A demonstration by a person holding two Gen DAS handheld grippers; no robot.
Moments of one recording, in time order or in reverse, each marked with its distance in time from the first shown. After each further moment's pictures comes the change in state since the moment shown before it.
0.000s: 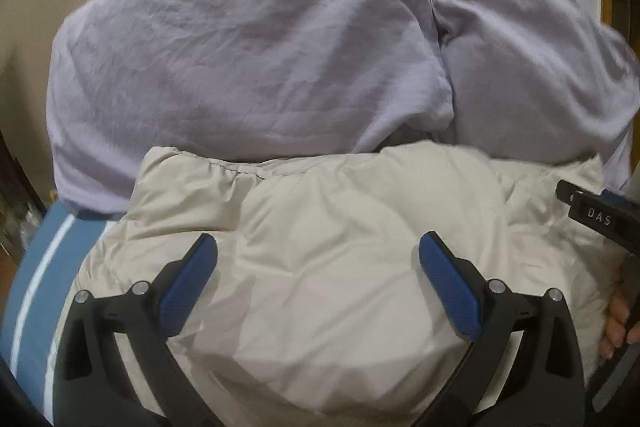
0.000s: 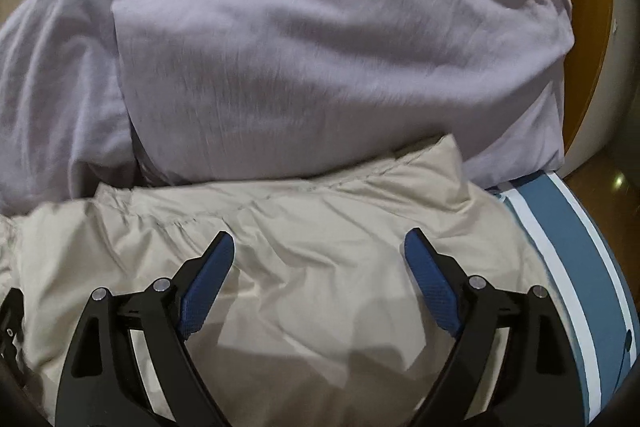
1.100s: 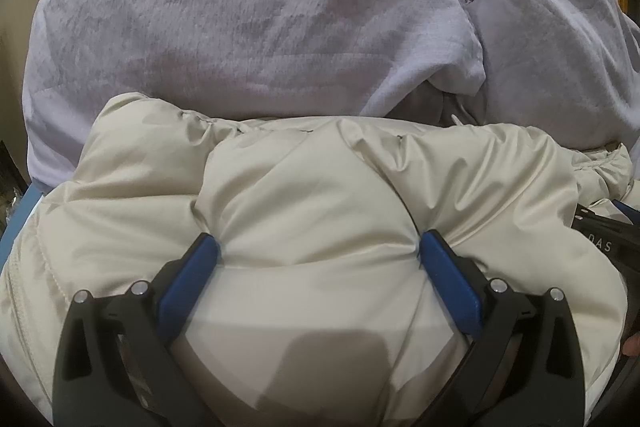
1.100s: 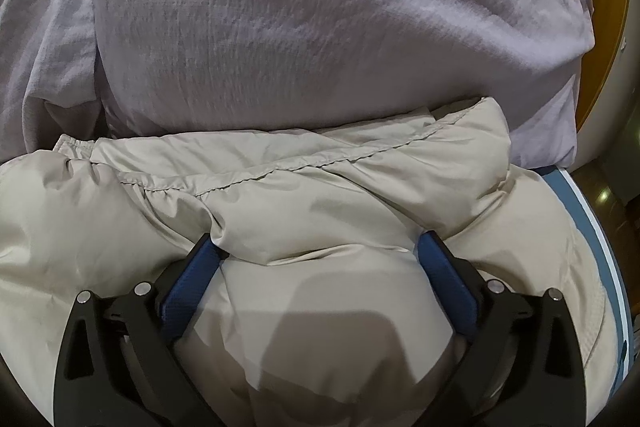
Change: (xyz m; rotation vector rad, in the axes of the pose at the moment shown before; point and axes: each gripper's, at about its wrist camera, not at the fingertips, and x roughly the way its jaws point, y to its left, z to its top) left arm 0.064 0.011 -0.017 -0.042 0.061 -0.035; right arm 0.060 -0.010 -0.019 -0.070 0.076 -0.064
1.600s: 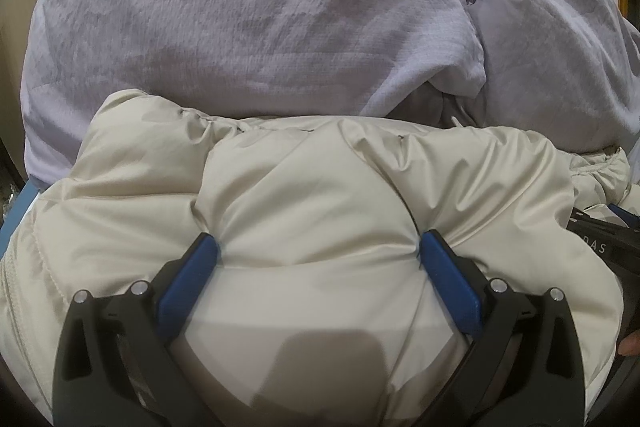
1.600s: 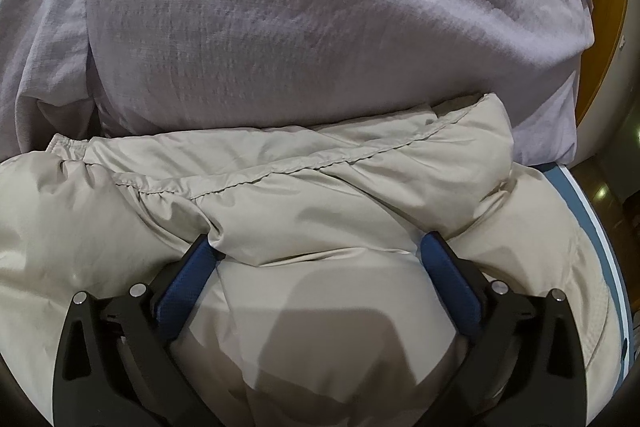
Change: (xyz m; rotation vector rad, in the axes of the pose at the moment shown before) left arm 0.004 0.003 0.000 -0.010 -0.002 -0.005; right arm 0.001 0.015 -0.002 0.006 0.009 -0.015
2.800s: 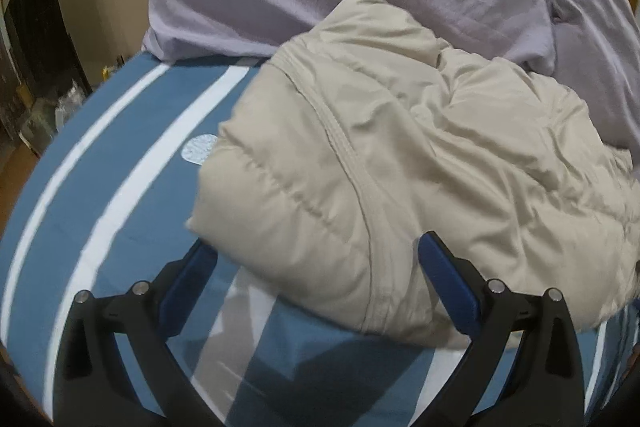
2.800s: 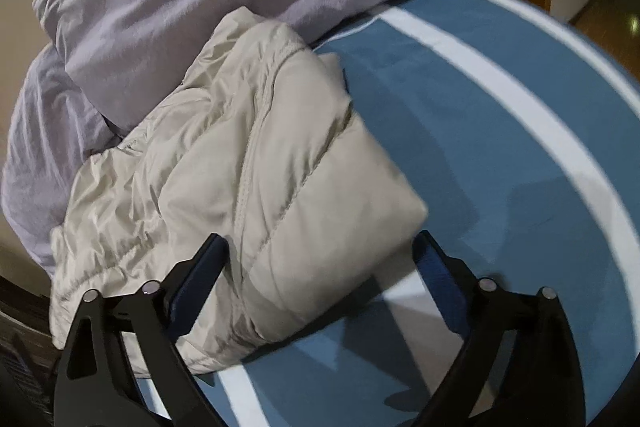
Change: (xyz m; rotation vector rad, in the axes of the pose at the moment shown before) left arm -0.097 0.119 -0.090 -0.233 0.182 0.098; right arm -0.084 -0.152 -0.122 0.486 0.162 0.330
